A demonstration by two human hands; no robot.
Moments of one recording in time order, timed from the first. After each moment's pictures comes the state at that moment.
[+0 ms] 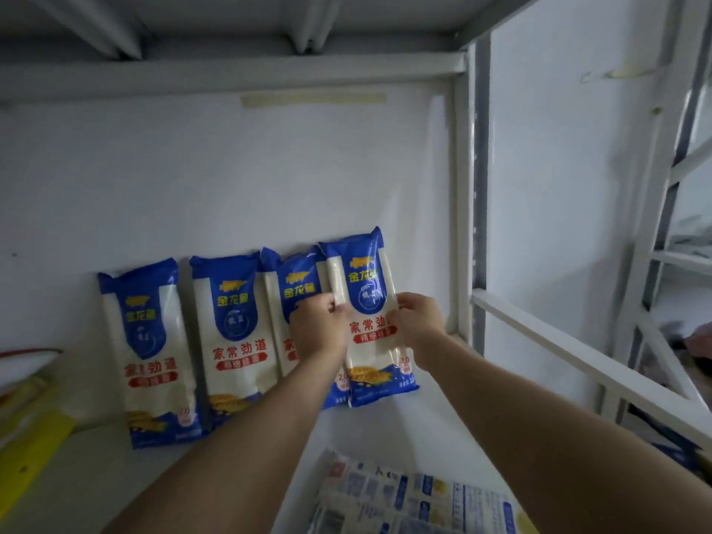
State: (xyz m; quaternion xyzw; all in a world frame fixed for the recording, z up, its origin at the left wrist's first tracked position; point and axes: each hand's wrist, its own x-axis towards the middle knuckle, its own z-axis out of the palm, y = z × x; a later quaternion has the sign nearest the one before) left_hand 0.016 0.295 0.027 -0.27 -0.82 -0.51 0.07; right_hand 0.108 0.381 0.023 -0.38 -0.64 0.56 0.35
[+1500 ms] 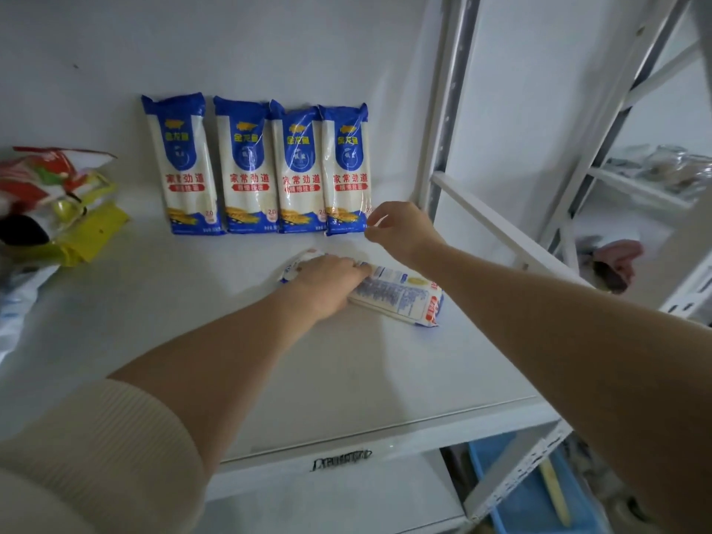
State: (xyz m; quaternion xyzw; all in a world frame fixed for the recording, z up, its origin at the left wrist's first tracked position) left_hand 0.176 0.151 -0.025 -0.61 -0.78 0.05 0.10; right_hand 0.275 0.250 0.036 -0.29 -0.87 0.32 0.23
